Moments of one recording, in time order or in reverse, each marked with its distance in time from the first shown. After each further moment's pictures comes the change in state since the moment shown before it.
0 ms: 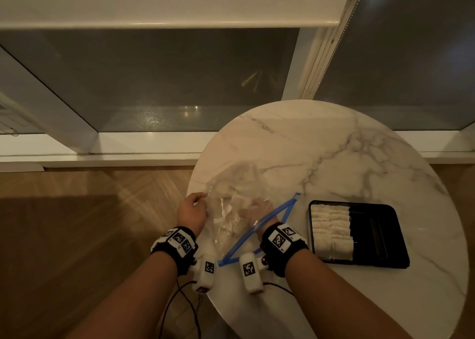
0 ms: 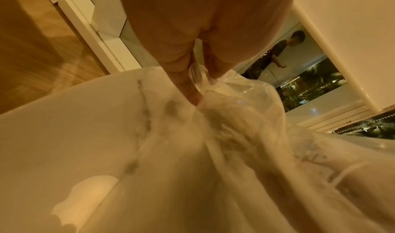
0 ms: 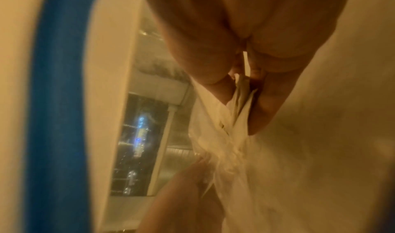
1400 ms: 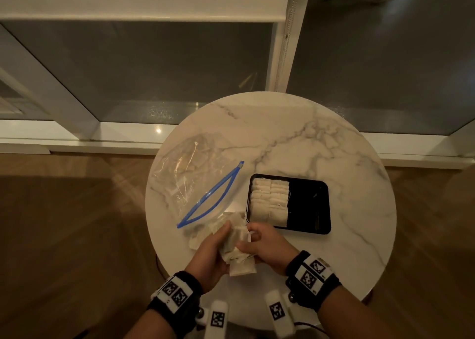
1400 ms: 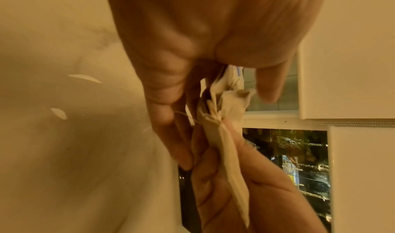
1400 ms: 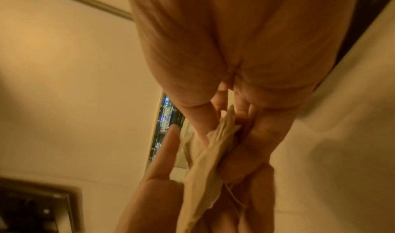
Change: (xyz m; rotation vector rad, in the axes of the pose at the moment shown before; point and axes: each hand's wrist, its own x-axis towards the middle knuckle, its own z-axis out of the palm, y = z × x) left_hand -0.272 0.011 0.125 -0.655 -0.584 -0.410; right_hand -0.099 0.090 -0.215 -0.158 -0.557 -0.154
